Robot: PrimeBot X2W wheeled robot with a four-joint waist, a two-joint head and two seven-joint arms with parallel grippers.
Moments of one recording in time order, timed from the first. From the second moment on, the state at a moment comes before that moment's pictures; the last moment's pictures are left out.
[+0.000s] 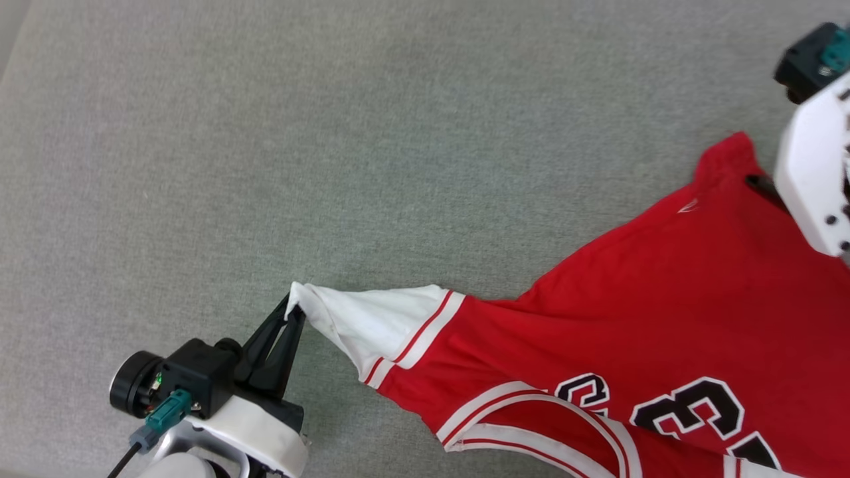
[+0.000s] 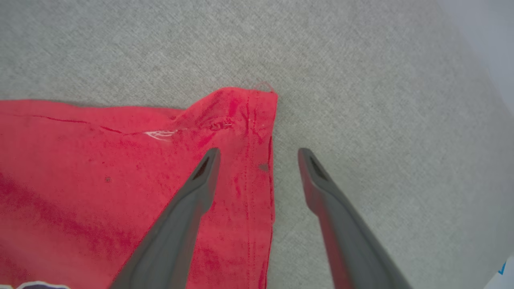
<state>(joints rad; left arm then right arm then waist) -0.24 0.70 -0.72 -0.17 -0.68 0.31 -0.25 -0.90 -0.78 0.62 0.09 0.69 0.13 1.06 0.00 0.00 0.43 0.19</state>
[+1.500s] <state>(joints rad) -1.23 0.69 -0.55 0.12 -0.57 0.05 -0.06 -1.51 -0.53 0.53 0.48 0.45 0.13 0.25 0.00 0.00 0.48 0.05</state>
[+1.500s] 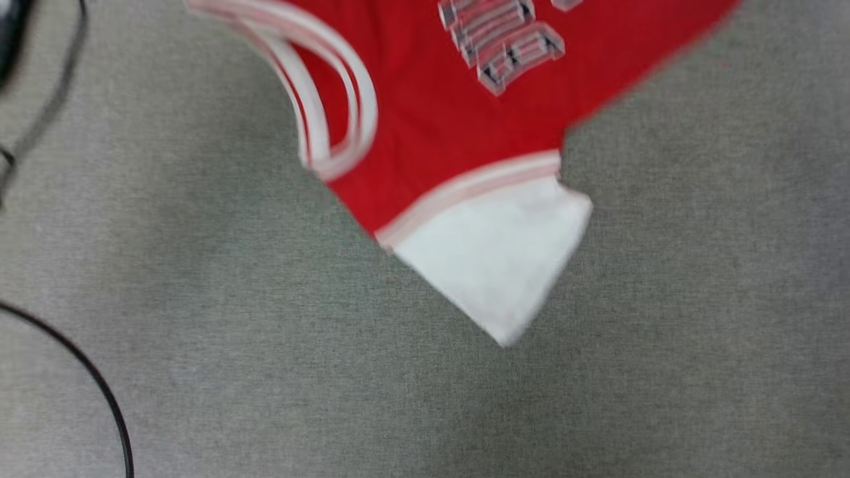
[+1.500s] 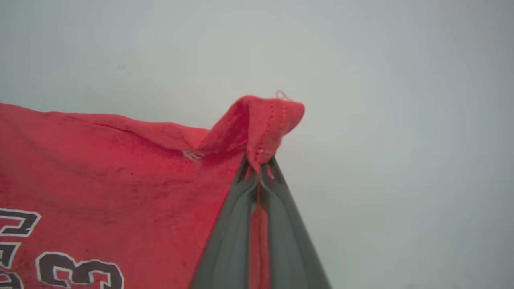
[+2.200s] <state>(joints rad) -1.88 0.58 -0.58 0.57 -0.49 -0.11 -0.13 -1.90 -0.38 0.47 0.72 0.23 0.13 0.15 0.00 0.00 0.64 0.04</state>
